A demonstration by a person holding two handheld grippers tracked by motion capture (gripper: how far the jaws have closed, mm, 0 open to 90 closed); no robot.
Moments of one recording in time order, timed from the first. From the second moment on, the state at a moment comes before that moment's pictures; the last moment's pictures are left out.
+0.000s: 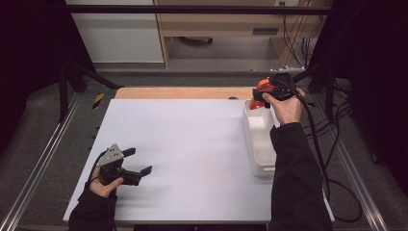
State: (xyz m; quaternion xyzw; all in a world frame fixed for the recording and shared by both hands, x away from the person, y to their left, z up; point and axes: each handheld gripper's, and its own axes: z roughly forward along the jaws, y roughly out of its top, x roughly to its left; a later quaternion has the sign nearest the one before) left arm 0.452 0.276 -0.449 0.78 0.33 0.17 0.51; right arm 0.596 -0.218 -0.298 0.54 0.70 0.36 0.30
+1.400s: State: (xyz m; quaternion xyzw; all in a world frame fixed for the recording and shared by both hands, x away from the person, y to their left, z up) left arm 0.453 0.275 -0.452 0.78 0.32 0.17 0.50; right arm 0.645 -0.202 -0.343 0.61 0.68 0.30 0.30
